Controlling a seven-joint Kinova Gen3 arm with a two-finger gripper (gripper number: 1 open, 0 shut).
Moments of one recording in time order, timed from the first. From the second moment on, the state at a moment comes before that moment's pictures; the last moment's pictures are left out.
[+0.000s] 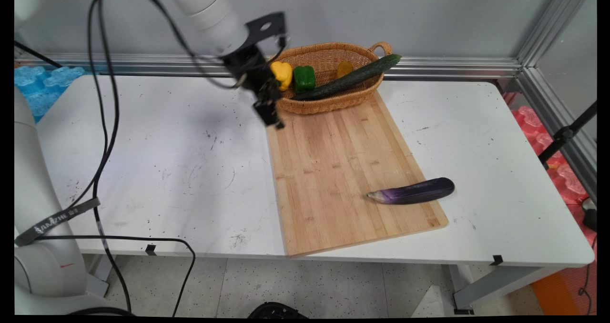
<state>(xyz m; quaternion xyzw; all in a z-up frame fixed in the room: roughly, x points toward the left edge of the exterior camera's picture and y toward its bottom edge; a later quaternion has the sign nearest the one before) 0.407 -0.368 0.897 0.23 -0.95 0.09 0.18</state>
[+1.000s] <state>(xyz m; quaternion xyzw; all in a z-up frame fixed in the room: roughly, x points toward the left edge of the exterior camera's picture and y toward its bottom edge) 0.390 -0.519 0.883 0.21 -0.93 0.15 0.26</state>
